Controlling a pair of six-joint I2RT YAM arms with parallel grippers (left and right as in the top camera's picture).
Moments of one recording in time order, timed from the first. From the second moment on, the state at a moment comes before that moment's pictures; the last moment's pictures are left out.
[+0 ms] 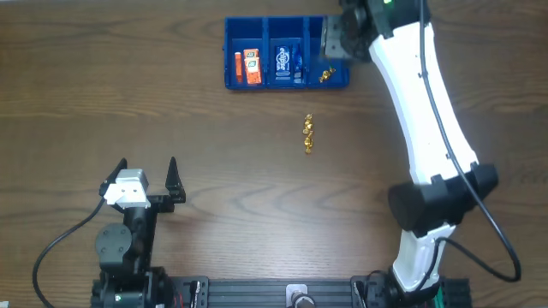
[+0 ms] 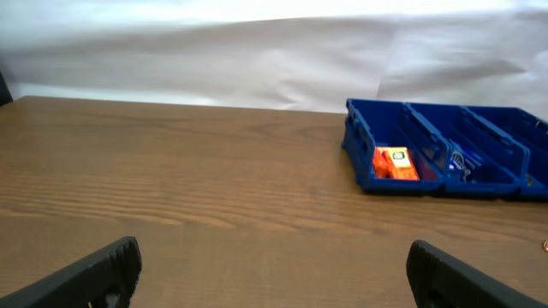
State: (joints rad) left arm 0.01 0.01 0.02 -0.11 0.04 -0.06; right arm 0.35 2.01 2.30 -1.50 0.14 0.38
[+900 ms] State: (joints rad) left arm 0.01 0.01 0.02 -0.12 0.04 -0.06; right arm 0.49 2.06 1.56 -1.11 -0.01 0.51
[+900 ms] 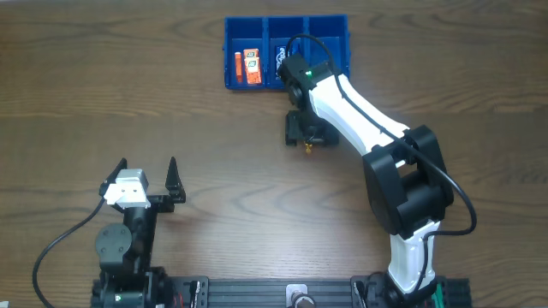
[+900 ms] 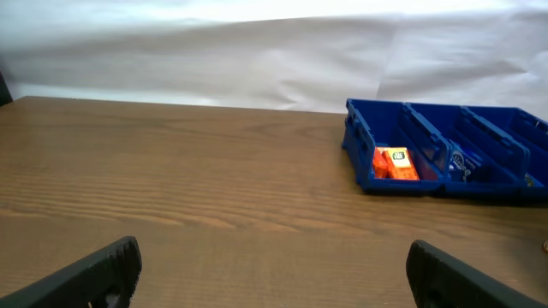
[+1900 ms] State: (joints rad) left arm 0.01 0.01 0.02 -0.12 0.04 -0.06; right arm 0.47 2.14 1.56 -1.03 -0.01 0.51
